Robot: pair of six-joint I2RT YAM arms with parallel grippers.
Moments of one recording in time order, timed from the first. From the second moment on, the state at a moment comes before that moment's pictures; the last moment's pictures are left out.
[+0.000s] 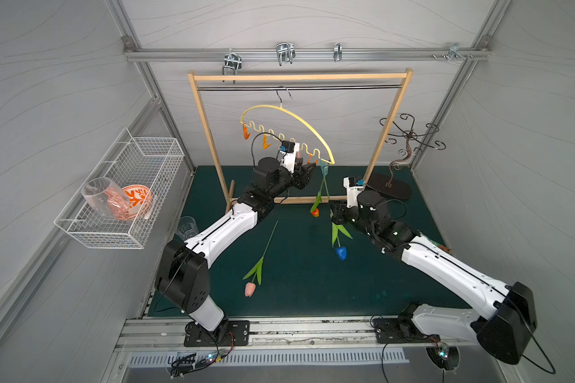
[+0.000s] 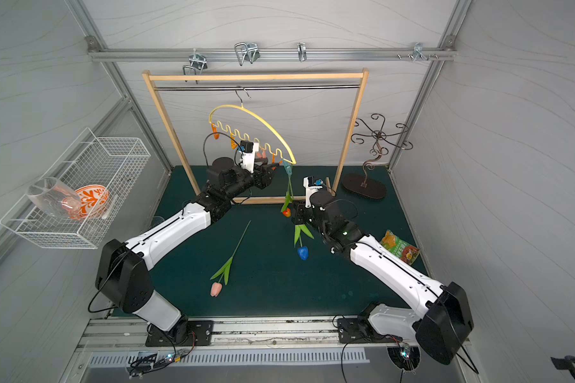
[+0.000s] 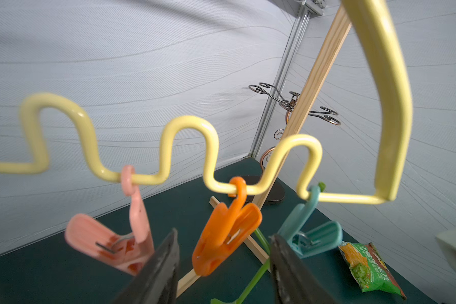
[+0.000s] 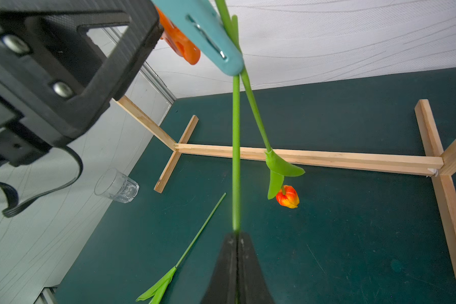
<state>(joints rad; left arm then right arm) -0.51 1.60 1.32 0.21 0.24 -0.20 0.73 1.20 0.98 -0.16 0.07 0.47</state>
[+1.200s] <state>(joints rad) -0.56 1.68 1.39 0.22 0.16 -0.13 0.73 1.20 0.98 -0.16 0.06 0.47</state>
